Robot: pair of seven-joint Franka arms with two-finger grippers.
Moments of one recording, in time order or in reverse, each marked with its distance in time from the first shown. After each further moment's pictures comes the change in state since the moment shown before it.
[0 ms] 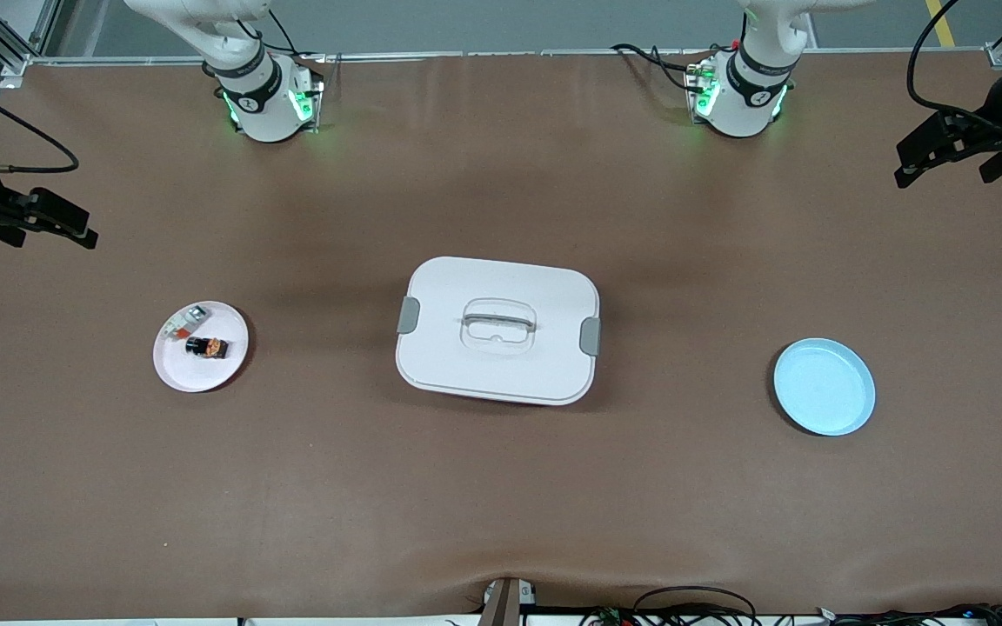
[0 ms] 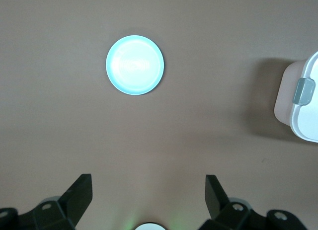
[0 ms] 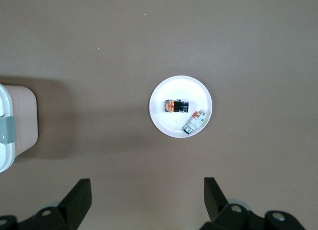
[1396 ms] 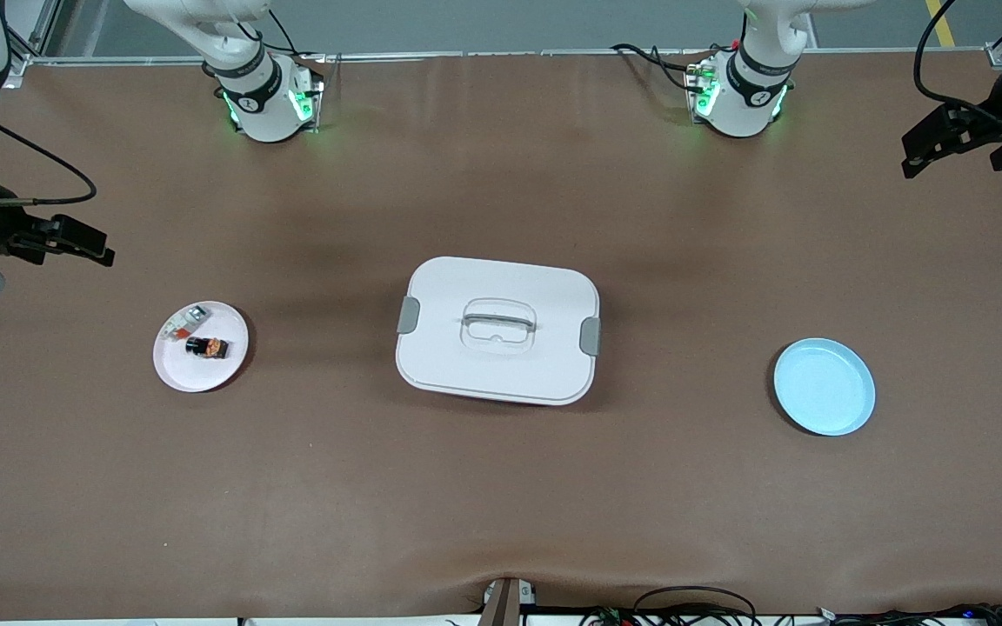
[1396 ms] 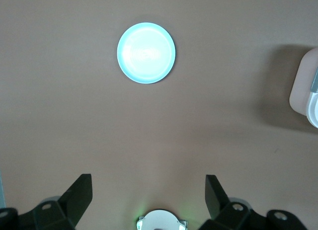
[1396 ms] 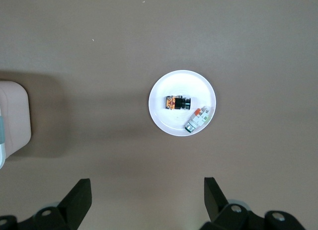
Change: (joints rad) left arm -0.004 0.008 -0.005 0.037 0.047 -0.084 0.000; right arm 0.000 0.071 0.002 0.002 -0.001 0.008 0.000
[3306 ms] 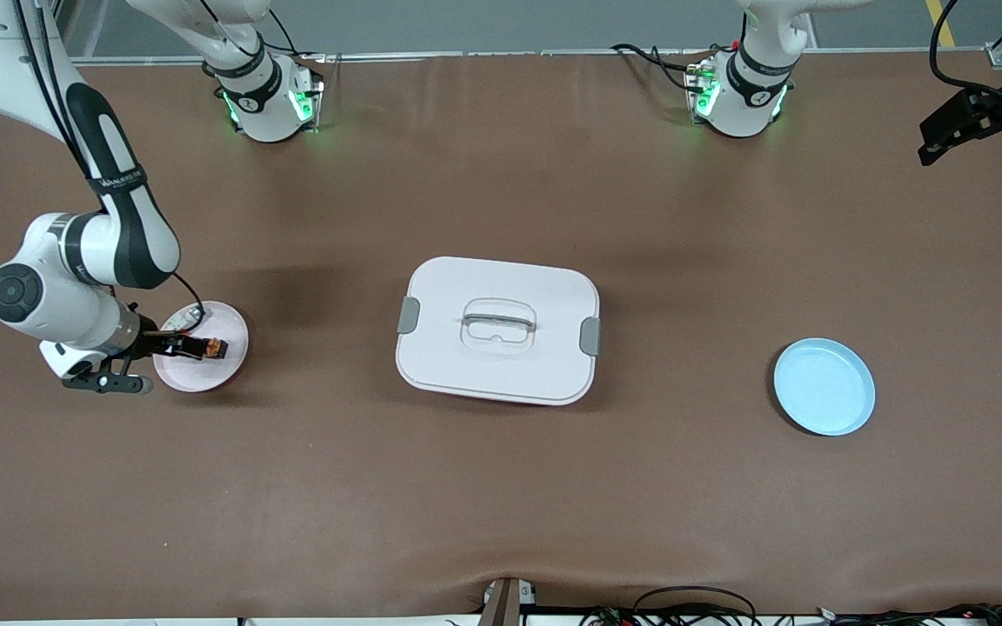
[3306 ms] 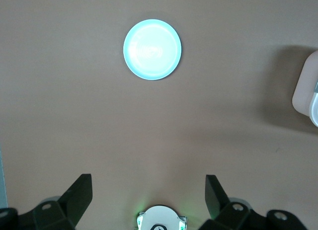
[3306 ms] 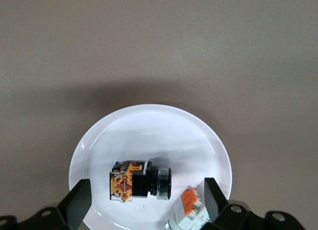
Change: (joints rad) left arm 0.019 -0.010 0.005 0.008 0.000 -0.024 -0.002; right arm -0.061 0.358 -0.009 -0.390 -0.106 0.767 0.010
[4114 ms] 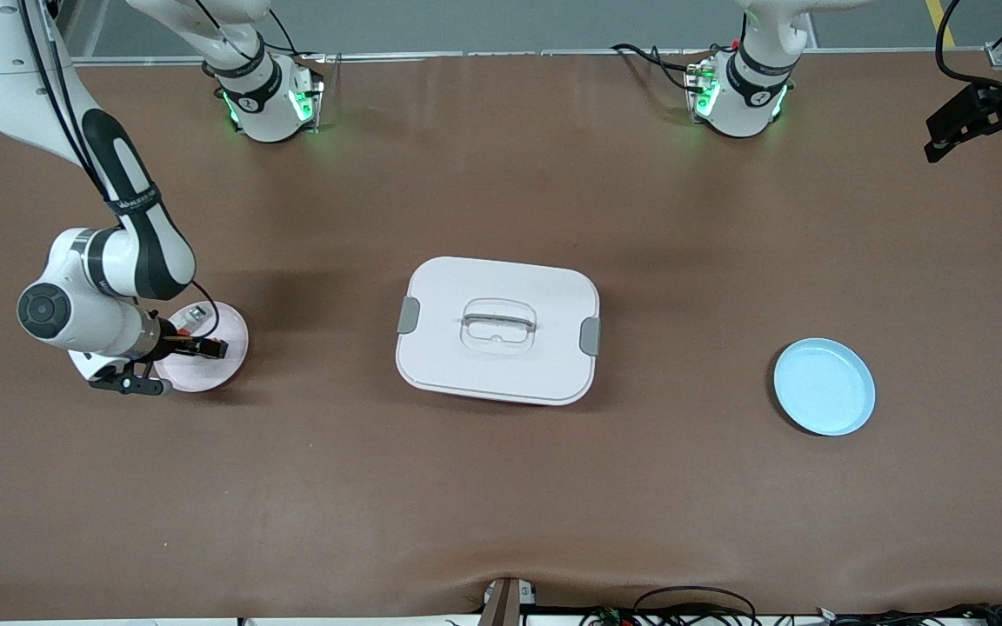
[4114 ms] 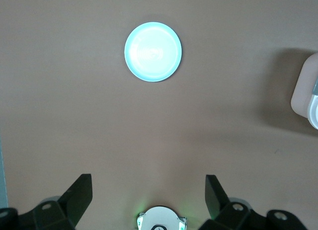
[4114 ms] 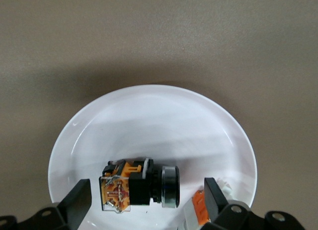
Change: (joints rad) left arm 0.008 0.011 0.000 0.026 0.000 -0.005 0.002; right arm 0.000 0.068 0.001 0.001 0.006 0.002 0.042
